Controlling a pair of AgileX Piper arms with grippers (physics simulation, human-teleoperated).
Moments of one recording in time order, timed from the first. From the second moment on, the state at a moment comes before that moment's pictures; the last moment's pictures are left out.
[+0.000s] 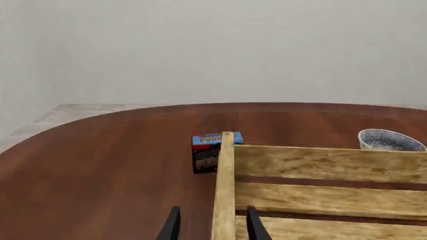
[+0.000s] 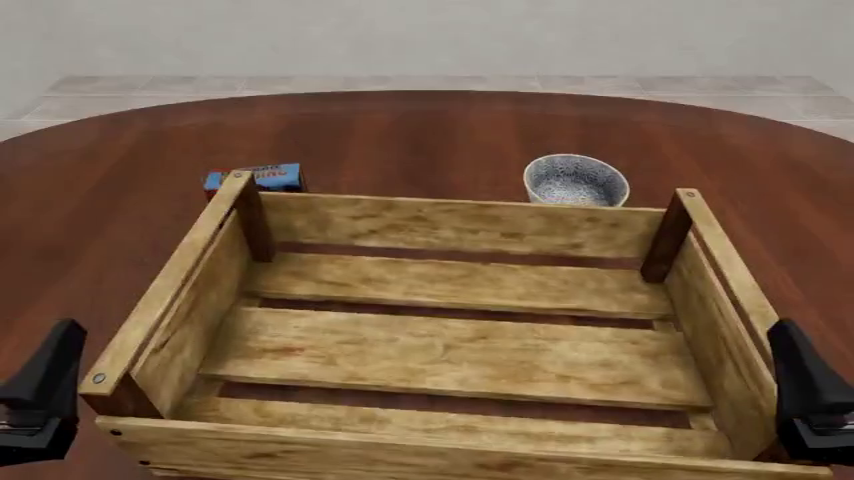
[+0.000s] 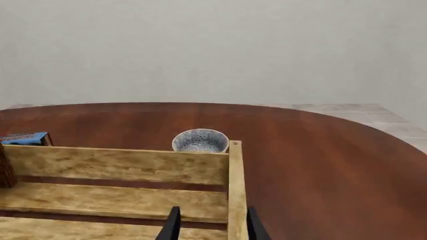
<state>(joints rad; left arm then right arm) 0.00 0.00 0.00 0.00 0.00 0.00 0.00 0.00 0.00 0.00</state>
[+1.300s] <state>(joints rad) 0.09 0.05 -0.22 0.24 0.07 -0.01 0.04 0.00 -0.01 0.06</state>
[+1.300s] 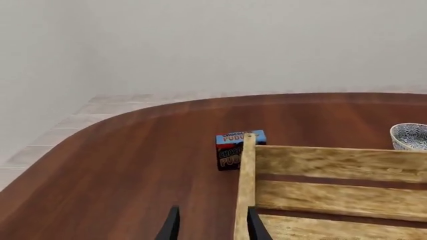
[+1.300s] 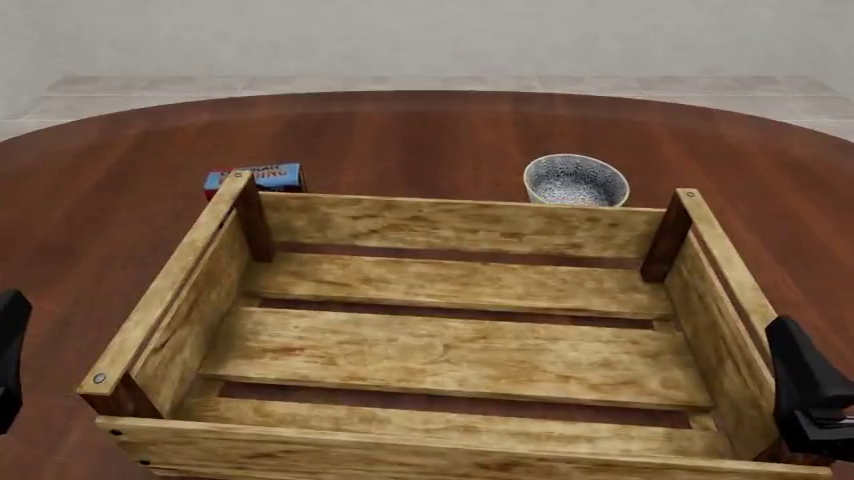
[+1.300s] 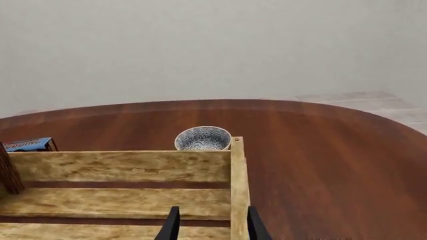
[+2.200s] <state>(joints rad) 0.32 0.01 -0.29 0.45 0.09 -0.02 0.02 -0.01 0.00 0.06</state>
